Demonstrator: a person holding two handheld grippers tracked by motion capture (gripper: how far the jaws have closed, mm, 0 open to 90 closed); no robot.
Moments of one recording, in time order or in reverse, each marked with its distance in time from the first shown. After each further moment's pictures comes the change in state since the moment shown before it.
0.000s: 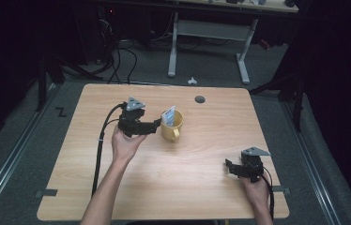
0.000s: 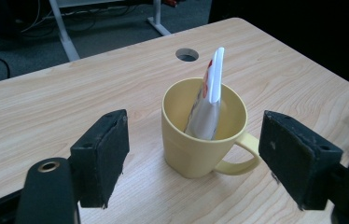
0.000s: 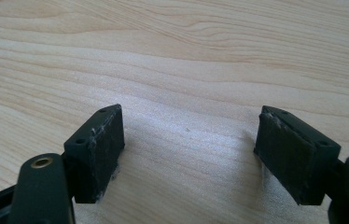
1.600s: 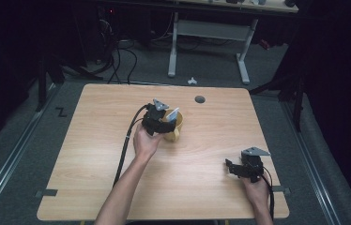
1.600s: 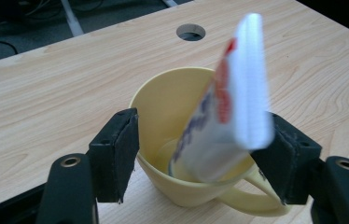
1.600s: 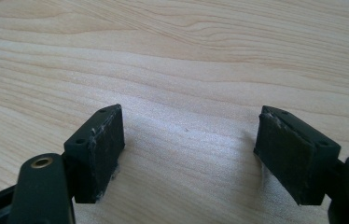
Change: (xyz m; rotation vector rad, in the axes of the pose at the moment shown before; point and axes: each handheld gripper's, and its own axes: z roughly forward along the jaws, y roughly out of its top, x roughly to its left) left arm -0.027 -0.001 0.080 0.094 0.072 0.024; right arm 0.000 0.000 0.000 0.000 -0.002 0.000
